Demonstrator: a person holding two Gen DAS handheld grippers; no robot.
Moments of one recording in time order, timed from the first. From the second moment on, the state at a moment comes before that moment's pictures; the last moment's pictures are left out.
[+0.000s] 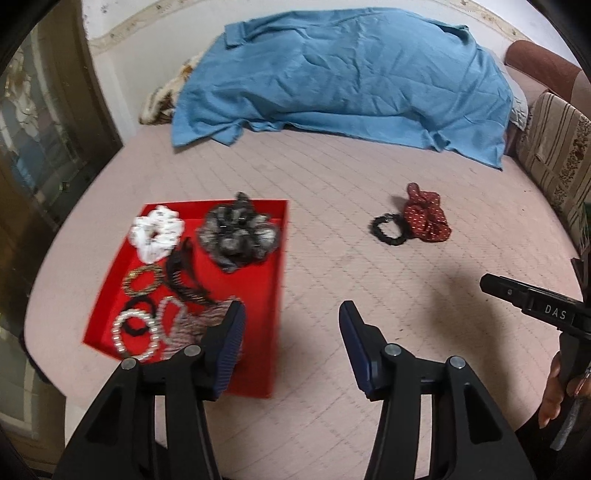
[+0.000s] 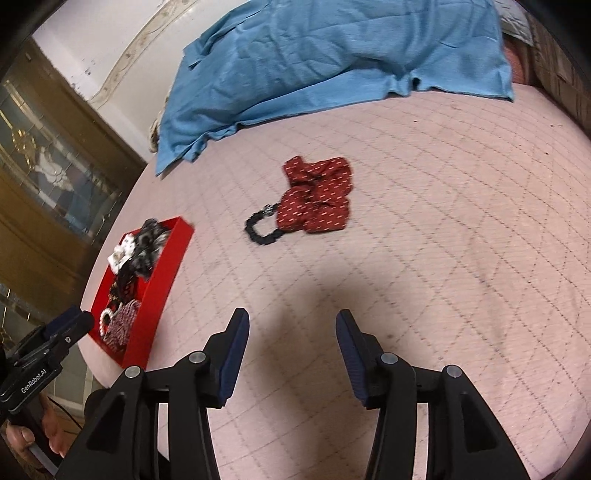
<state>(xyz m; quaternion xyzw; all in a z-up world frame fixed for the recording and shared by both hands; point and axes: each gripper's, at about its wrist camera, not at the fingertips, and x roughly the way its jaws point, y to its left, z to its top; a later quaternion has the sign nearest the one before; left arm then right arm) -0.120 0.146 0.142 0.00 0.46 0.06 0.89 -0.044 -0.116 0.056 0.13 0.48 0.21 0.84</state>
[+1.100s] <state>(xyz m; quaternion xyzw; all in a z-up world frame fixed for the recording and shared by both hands) 0.058 0.104 0.044 -0.07 0.52 -0.05 0.85 0.069 -0.112 0.023 0.15 0.49 0.19 0.84</state>
